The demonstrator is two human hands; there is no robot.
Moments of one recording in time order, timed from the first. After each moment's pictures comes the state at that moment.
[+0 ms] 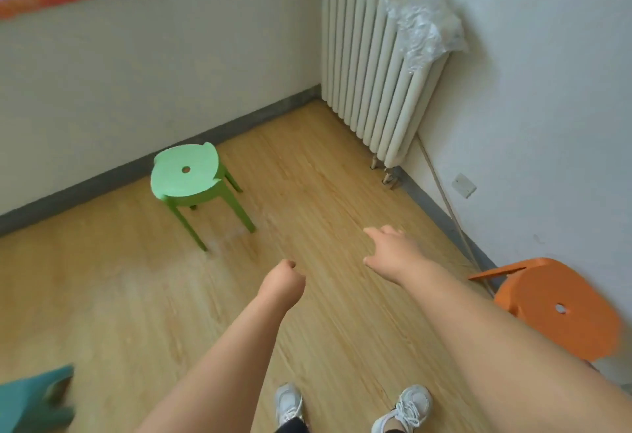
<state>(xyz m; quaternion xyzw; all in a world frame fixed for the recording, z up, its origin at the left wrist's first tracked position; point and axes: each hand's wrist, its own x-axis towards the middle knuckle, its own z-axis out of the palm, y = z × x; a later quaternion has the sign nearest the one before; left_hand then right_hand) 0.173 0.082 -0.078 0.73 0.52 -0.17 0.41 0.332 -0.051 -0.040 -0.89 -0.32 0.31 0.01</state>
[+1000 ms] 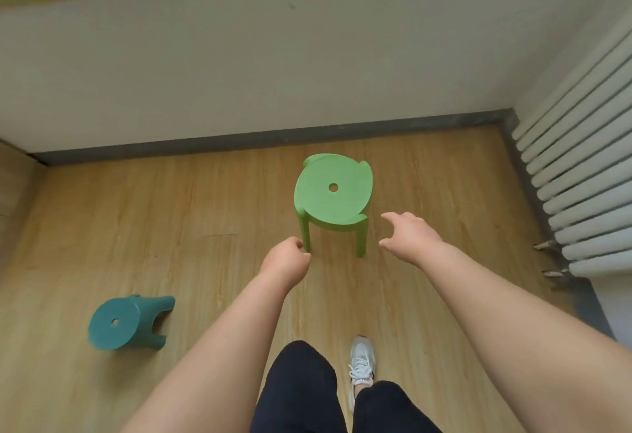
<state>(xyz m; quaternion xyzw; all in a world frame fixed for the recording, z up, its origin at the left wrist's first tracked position) 0.103 0.484 -0.085 0.63 0.67 -0.10 0.39 0.329 0.431 -0.074 -0.80 -0.48 0.35 -0.04</state>
